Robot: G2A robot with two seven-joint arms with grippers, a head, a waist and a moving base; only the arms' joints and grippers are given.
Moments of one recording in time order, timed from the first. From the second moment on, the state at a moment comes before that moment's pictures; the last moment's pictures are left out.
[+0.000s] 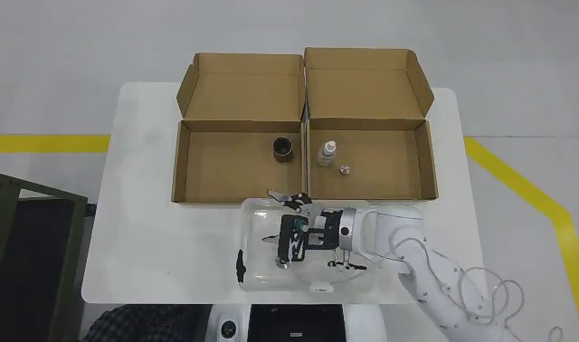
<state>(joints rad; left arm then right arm) -0.01 -0.37 -0.75 -1.25 2.03 -0.40 0.22 -1.21 -1.17 0.97 -1.96 -1.45 -0.80 0.30</state>
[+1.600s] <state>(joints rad) -0.01 -0.37 -0.75 -1.25 2.03 -0.40 0.22 -1.32 -1.13 1.00 -1.96 -1.54 -0.86 0.23</state>
